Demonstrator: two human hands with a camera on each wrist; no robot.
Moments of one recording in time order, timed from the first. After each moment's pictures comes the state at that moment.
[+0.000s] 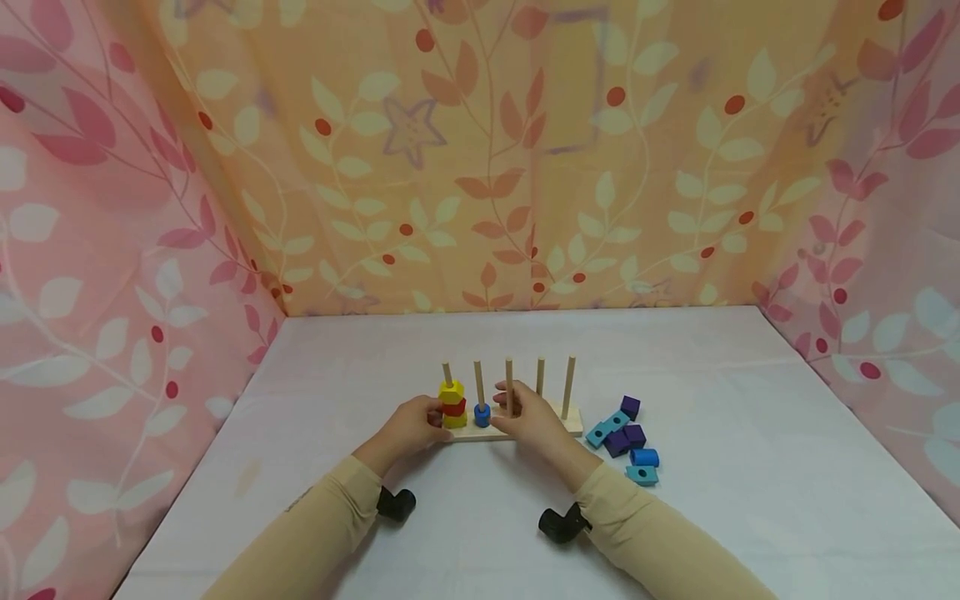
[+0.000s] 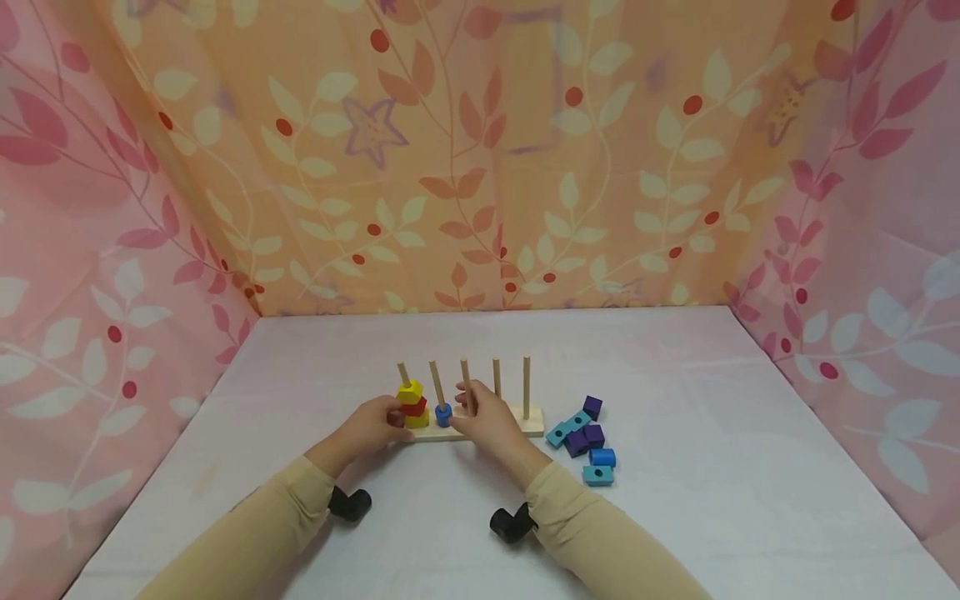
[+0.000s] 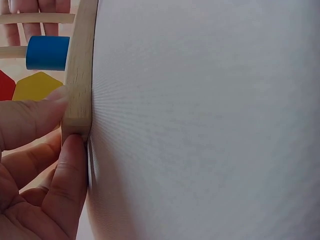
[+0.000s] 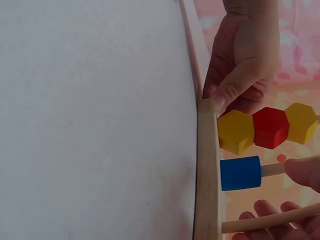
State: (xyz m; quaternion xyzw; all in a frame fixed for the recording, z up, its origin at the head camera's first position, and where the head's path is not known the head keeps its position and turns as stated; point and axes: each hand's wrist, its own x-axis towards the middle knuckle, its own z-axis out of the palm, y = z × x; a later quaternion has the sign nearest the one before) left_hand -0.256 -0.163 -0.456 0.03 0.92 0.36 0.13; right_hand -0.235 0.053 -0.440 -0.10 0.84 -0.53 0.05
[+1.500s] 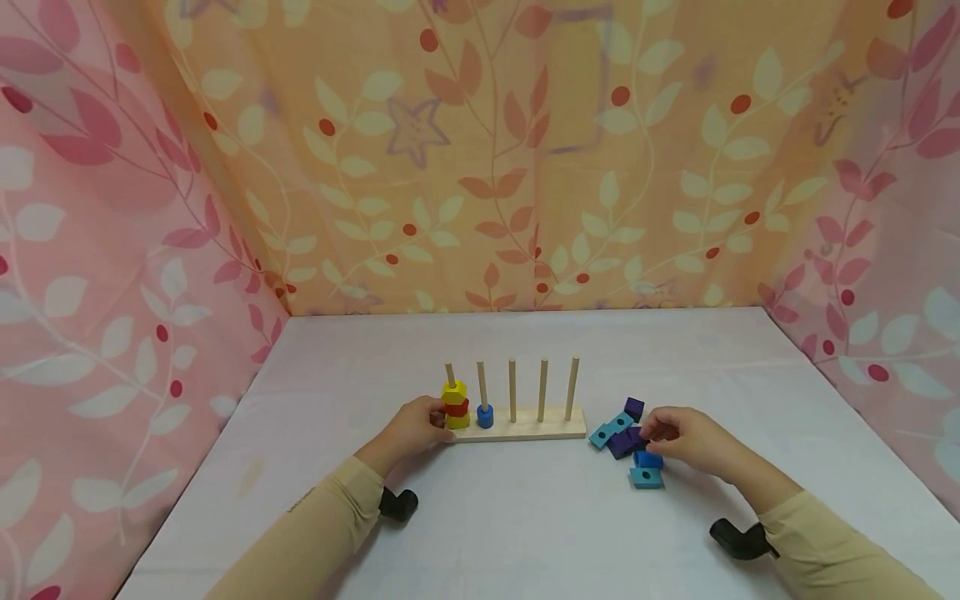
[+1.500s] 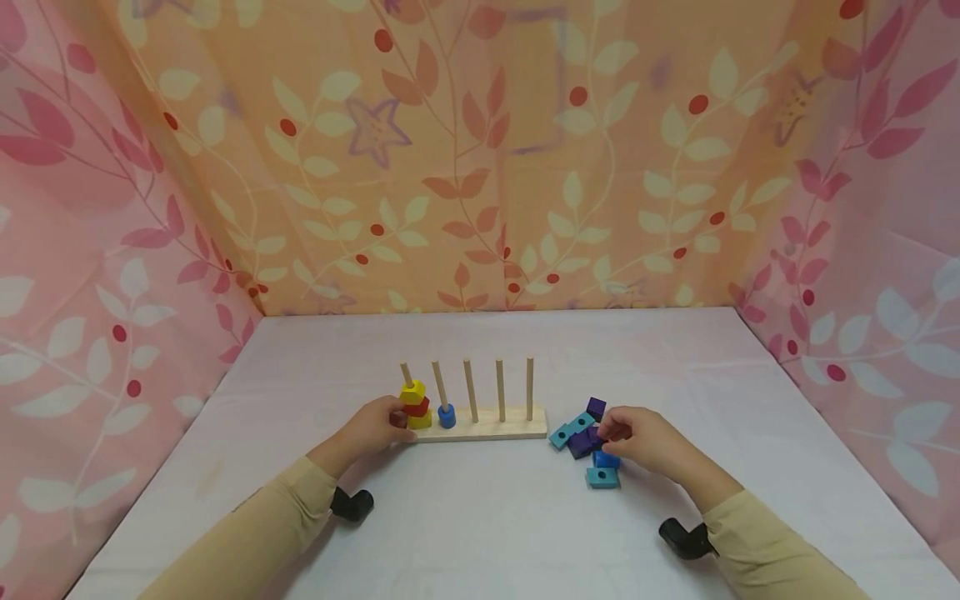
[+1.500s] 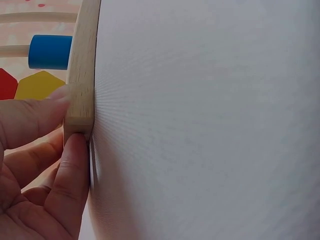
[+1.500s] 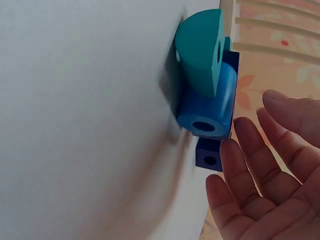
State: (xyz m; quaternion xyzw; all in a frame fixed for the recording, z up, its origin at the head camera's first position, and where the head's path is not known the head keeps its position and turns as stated) left_hand -0.257 -0.164 -0.461 0.04 0.92 0.36 0.13; right_hand -0.204 0.249 -0.427 -0.11 0.91 -0.38 0.12
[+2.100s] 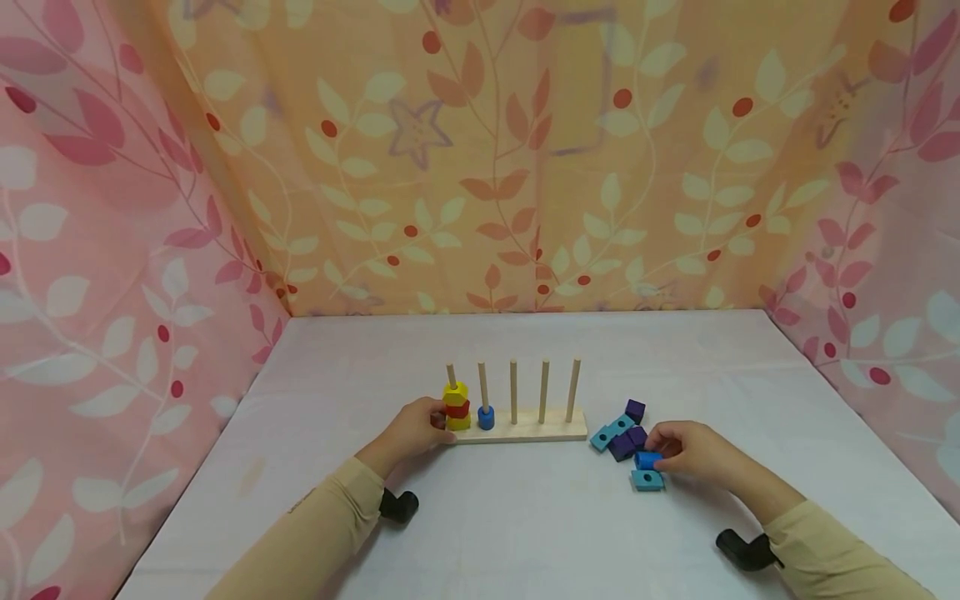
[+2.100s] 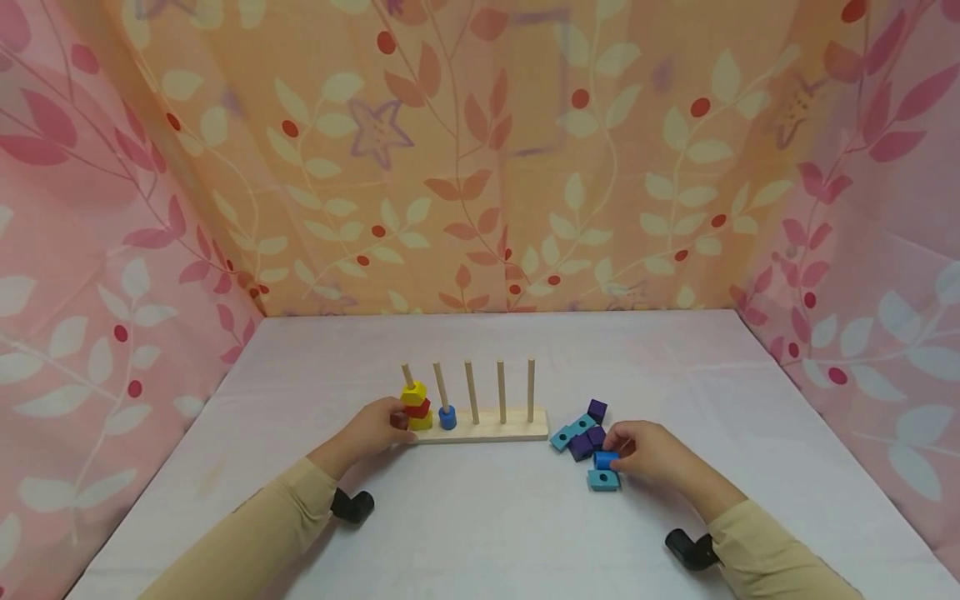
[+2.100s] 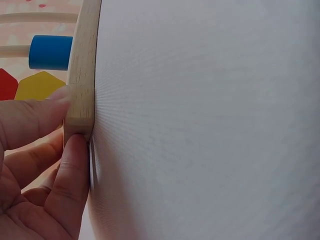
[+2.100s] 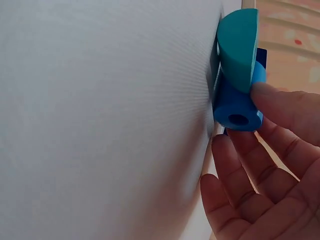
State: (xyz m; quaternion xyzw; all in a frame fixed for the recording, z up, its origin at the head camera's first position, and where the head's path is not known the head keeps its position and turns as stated) left_hand -0.255 -0.164 -0.459 0.04 0.92 0.36 0.13; right_hand -0.199 0.254 -0.438 -0.13 0.93 -0.33 0.12
